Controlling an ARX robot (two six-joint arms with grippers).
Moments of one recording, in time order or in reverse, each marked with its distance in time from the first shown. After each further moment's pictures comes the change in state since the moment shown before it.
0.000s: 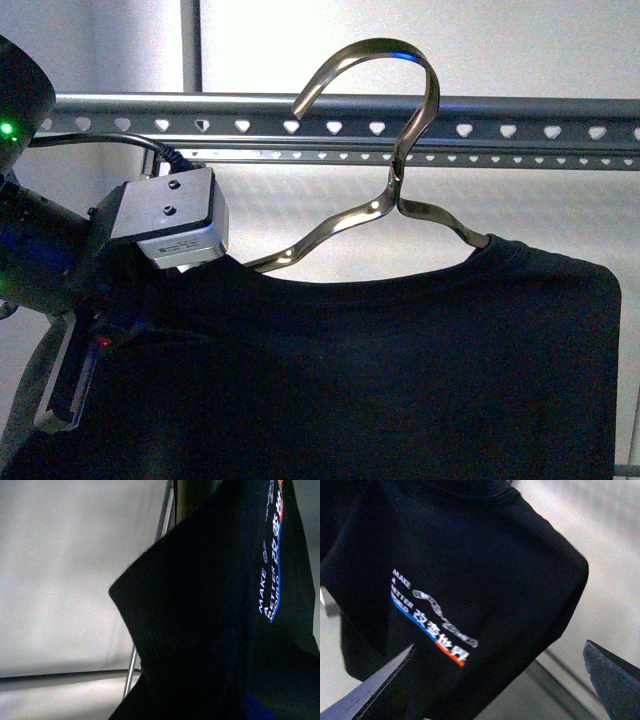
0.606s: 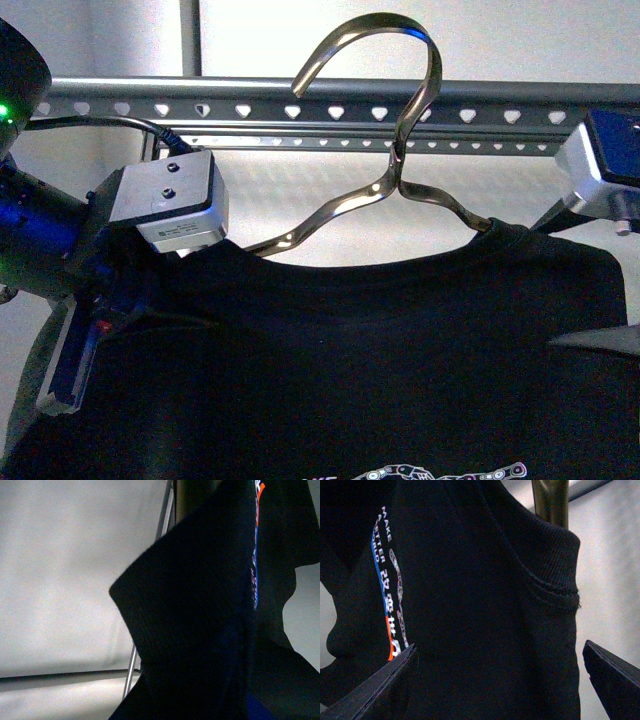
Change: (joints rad) left arm -0.001 0.001 0.000 0.000 0.000 0.000; right arm 0.325 0.504 0.579 -0.289 0.308 -0.614
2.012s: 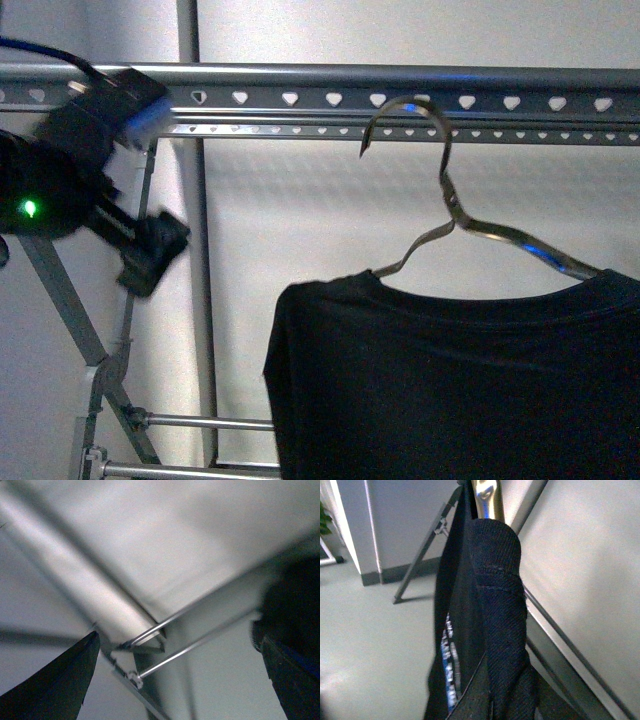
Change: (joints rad) left arm 0.000 -0.026 -0.119 0.496 -0.541 -0.764; right arm -0.229 -0.129 -0.331 0.200 -0.301 0.524
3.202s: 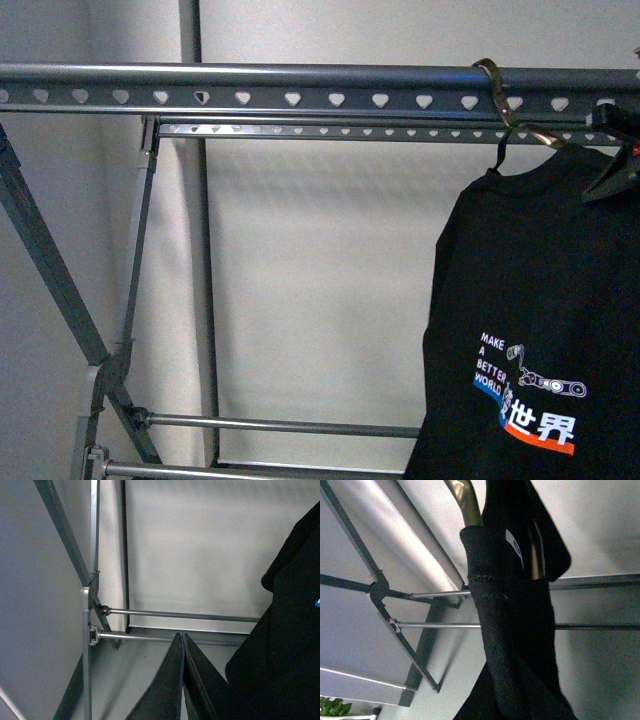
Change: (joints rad) left arm 0.099 -0.669 -0.892 0.416 -0.034 -0.540; right arm 0.124 0.378 0.699 -0.153 0.529 1.046
